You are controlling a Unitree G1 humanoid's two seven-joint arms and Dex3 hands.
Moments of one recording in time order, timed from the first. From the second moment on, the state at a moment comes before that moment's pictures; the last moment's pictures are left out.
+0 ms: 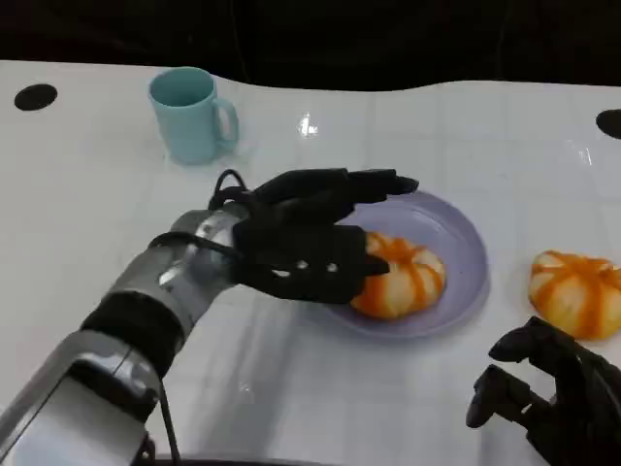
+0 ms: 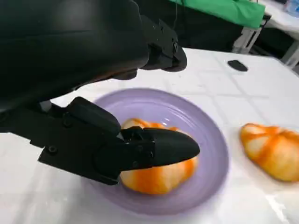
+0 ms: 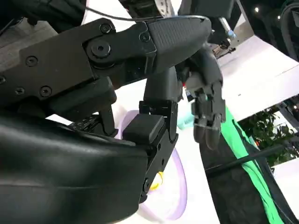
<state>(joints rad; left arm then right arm) -0.87 0.09 -0.43 0.98 0.42 -0.51 -0.28 0.23 -0.02 -0.12 -0.10 0.57 0.20 0.48</state>
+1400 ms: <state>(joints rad) 0.14 -0.10 0.04 0.02 -0.61 0.04 -0.51 0.24 -0.02 -0.12 -0.14 0.57 0.21 0.48</state>
